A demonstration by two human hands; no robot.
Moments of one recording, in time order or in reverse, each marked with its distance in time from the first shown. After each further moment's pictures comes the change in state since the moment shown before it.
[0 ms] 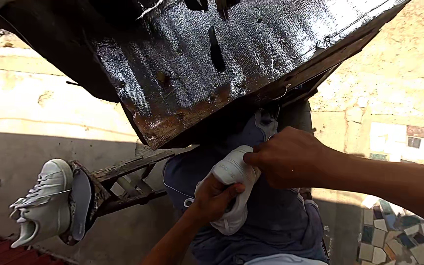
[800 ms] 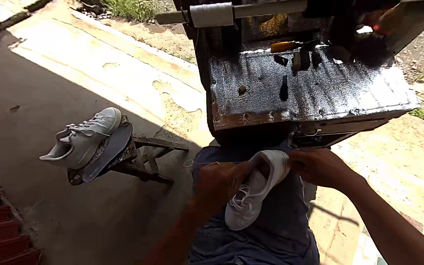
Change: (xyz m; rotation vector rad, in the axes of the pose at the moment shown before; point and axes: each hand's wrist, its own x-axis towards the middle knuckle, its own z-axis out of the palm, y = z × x) left_hand -0.057 0.050 -0.029 1.305 0.411 0.159; right_hand 0.008 0.007 0.017 0.012 0.168 0.007
